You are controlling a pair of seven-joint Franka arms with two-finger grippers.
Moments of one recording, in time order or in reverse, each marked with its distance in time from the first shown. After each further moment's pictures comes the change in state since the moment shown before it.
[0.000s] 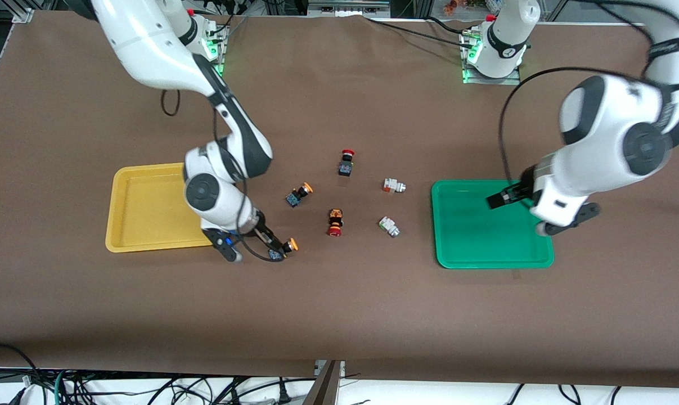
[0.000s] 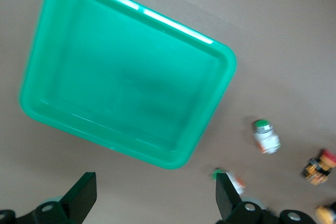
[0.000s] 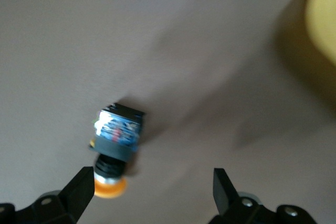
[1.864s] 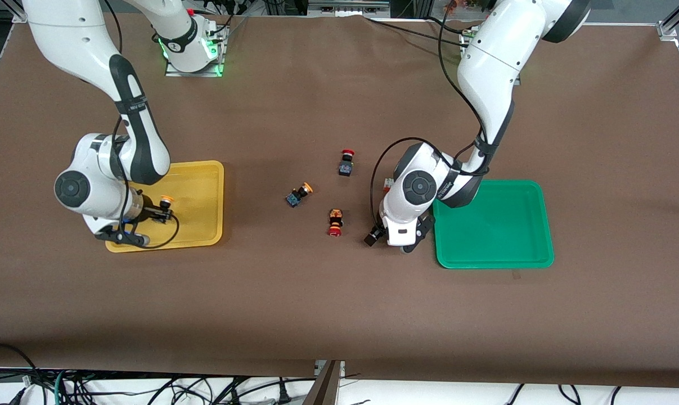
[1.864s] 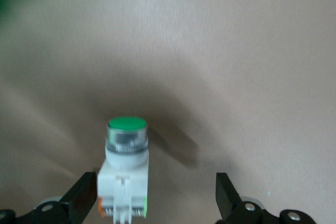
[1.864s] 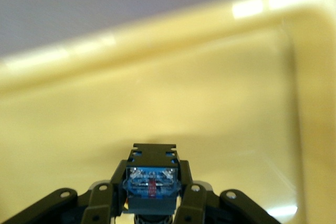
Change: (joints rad) left arm -0.341 0.494 0.020 0.133 0.043 0.559 -0.650; right arm -0.116 -0.263 -0.352 -0.541 0.048 0.044 -1.117
